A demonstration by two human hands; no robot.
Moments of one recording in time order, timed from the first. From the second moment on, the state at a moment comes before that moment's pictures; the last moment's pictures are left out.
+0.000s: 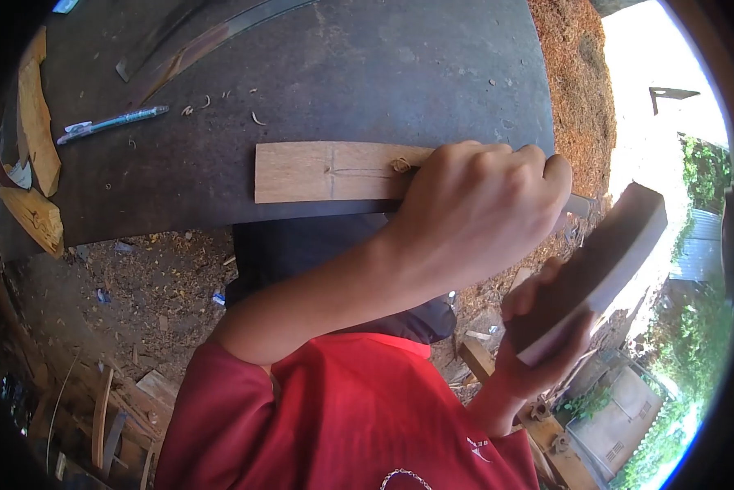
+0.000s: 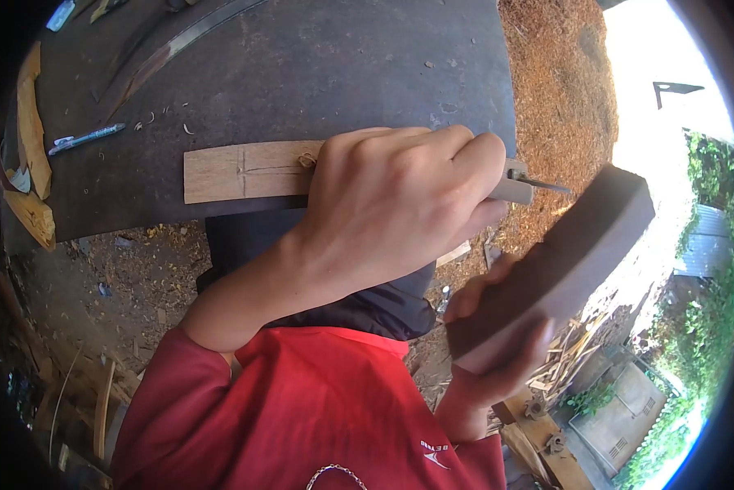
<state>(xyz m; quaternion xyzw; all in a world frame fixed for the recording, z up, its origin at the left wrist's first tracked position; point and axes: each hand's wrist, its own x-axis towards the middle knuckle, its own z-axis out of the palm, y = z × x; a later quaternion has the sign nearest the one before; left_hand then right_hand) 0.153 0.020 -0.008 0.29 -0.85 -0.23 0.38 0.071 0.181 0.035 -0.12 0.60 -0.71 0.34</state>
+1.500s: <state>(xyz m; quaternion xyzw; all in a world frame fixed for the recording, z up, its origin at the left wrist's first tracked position) 0.161 0.012 -0.007 0.31 -0.81 -0.22 0.45 0.055 0.156 0.051 -0.18 0.63 -0.69 0.32</state>
